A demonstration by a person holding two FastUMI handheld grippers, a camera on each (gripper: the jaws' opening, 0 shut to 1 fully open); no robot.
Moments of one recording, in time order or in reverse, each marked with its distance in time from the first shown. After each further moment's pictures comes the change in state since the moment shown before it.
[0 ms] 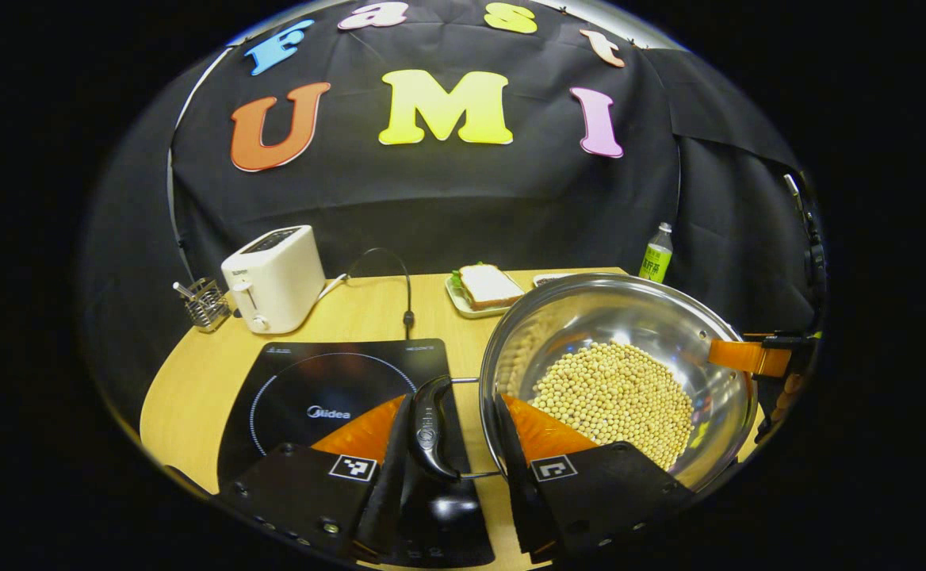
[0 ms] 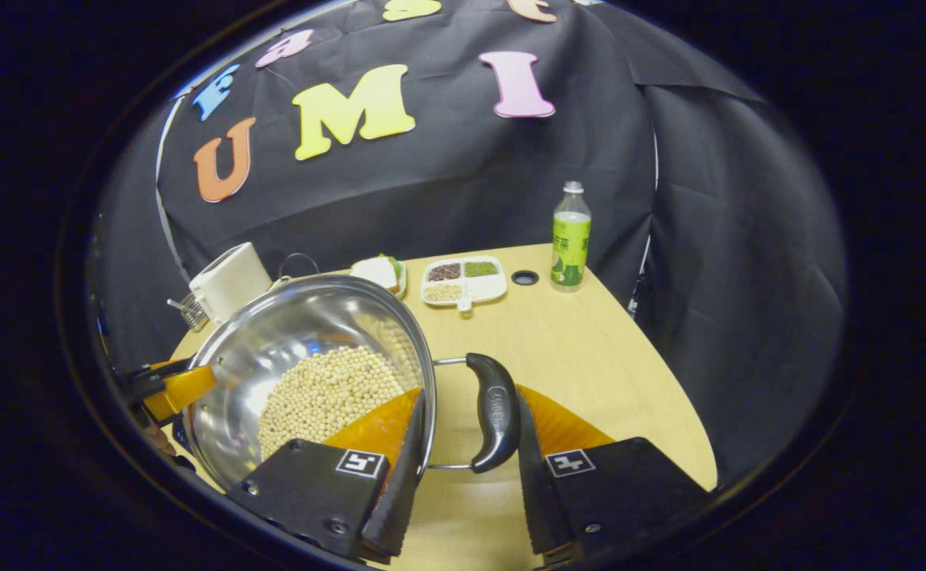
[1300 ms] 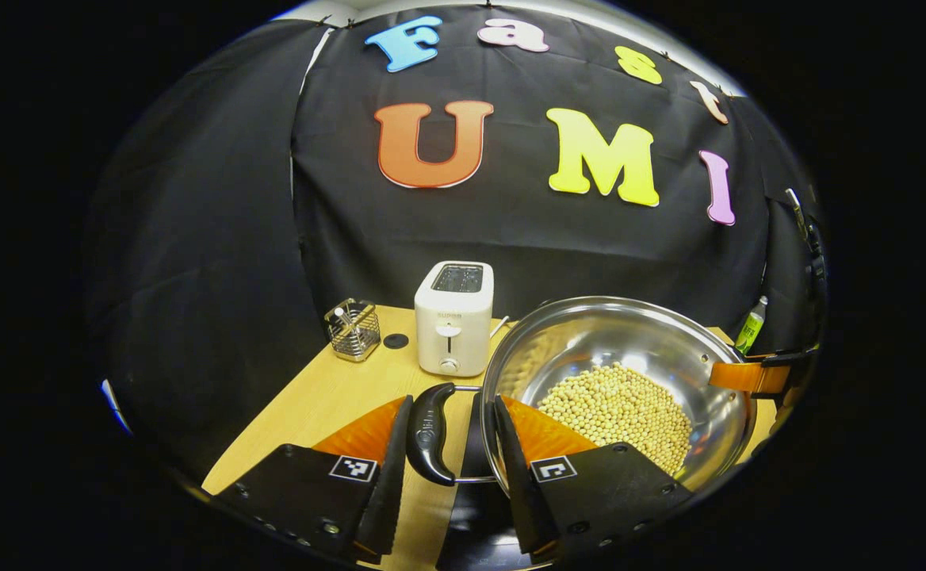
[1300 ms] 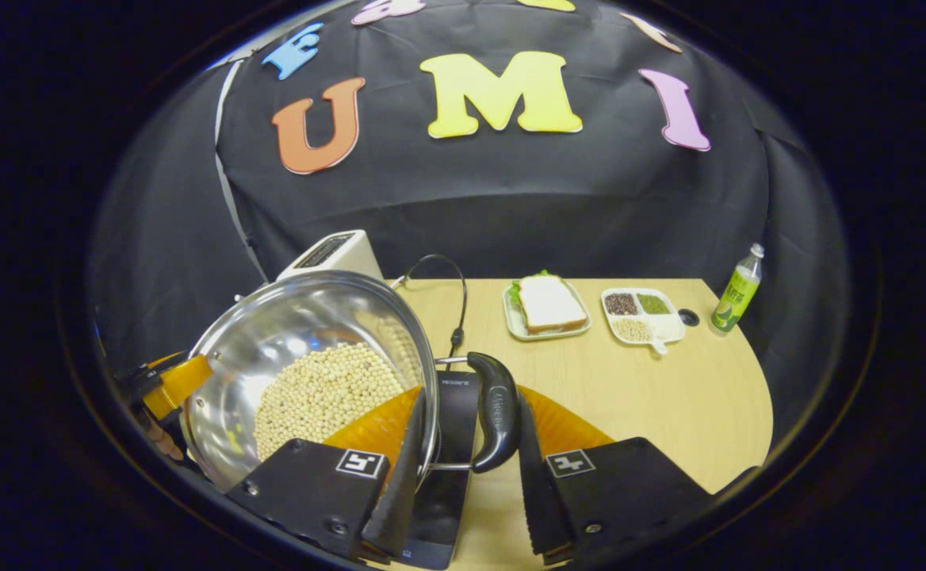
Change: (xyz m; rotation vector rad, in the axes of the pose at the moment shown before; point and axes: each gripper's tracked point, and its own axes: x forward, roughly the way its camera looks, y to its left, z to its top) left arm -0.024 0.251 0.035 -0.141 -0.065 0.243; right arm 0.052 0.274 0.039 -0.123 0.064 0.169
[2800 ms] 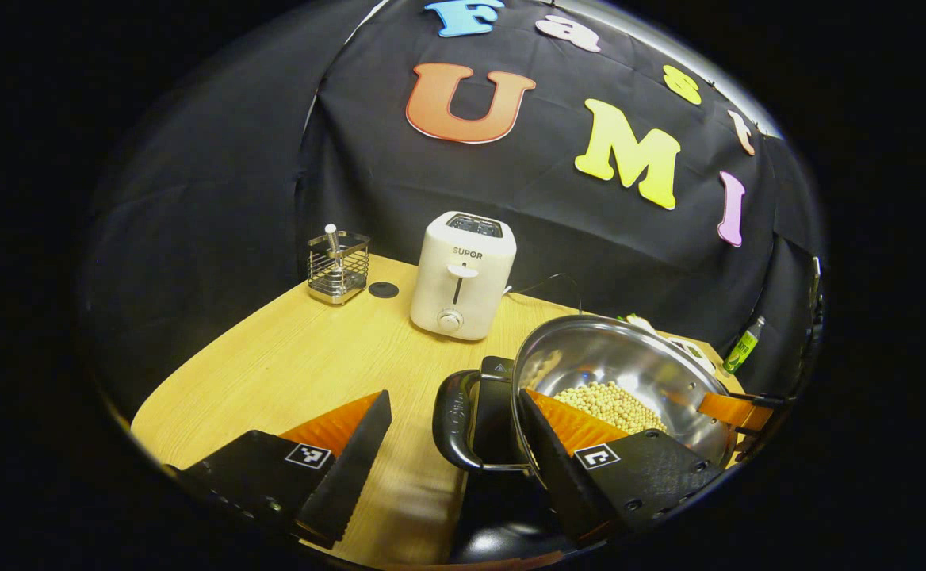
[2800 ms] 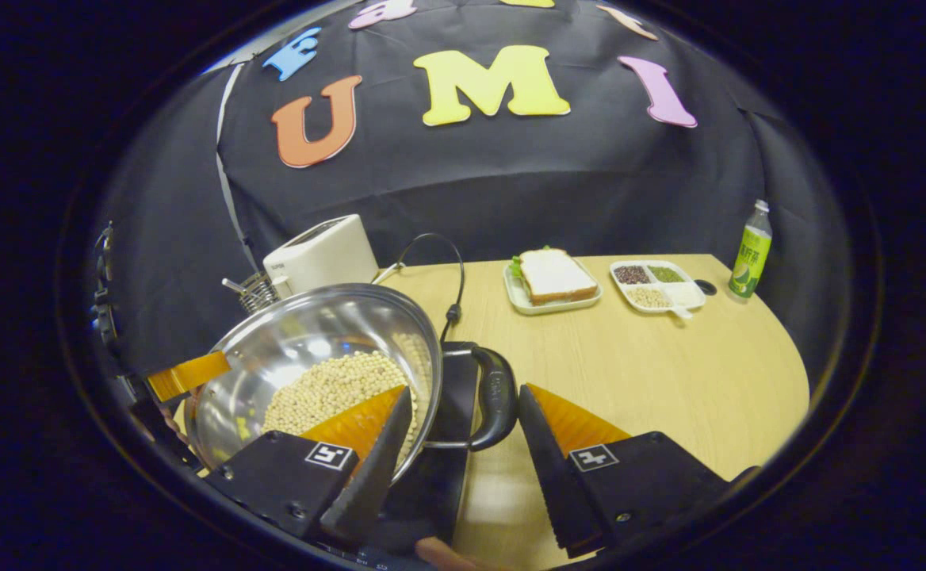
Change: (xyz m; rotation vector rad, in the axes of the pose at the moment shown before) left arm 0.038 0.016 -0.068 -0.177 0.004 -0.080; right arm 0.037 -0.007 -0.062 0.040 -0.093 0.049
